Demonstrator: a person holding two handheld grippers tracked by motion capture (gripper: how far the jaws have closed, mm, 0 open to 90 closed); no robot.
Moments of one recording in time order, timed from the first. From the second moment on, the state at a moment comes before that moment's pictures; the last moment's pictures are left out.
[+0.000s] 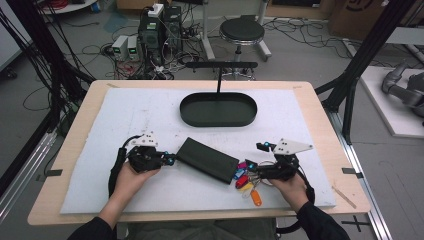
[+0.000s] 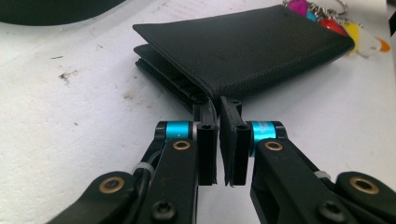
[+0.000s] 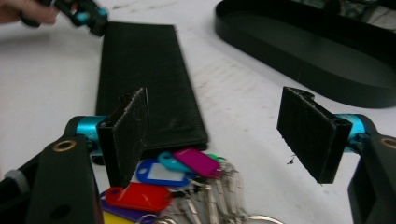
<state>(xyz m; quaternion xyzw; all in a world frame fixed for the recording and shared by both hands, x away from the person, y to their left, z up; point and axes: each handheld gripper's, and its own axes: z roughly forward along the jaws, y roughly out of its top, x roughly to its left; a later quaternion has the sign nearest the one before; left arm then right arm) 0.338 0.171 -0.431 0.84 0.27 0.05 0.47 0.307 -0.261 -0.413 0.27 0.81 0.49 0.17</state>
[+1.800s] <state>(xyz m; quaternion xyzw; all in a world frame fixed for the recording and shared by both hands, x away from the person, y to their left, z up) 0.345 0.168 -0.416 0.81 0.24 0.14 0.51 0.310 -0.234 -0.405 0.15 0.85 0.48 0.16</state>
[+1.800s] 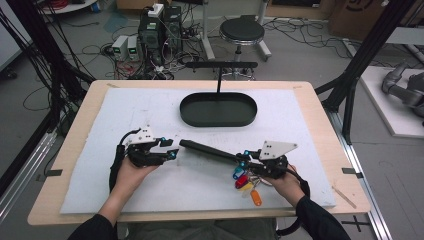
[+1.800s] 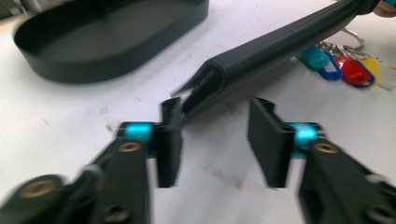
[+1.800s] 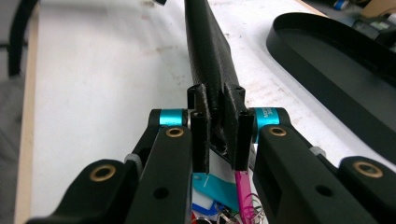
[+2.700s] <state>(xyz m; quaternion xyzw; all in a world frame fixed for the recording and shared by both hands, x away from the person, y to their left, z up) 0.385 0.139 -0.428 0.82 0.14 0.14 0.53 0.336 -0.247 -0.403 0.19 0.83 0.51 0.09</state>
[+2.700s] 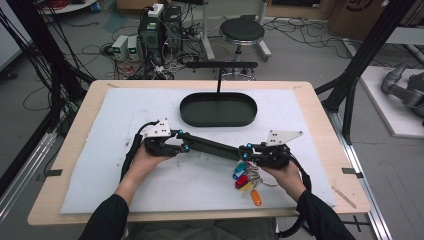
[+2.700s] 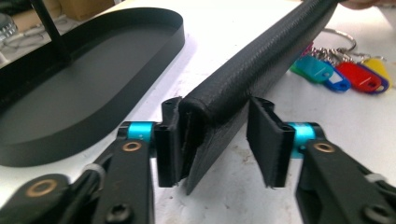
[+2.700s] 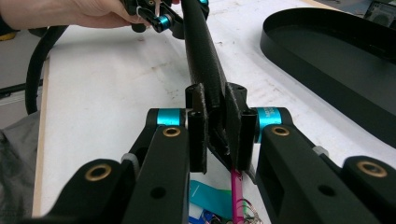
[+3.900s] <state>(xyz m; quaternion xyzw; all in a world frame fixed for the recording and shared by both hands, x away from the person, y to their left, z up) 0.349 0.151 -0.396 0.73 0.17 0.06 0.66 0.349 -0.248 -0.403 0.23 0.81 0.53 0.13</state>
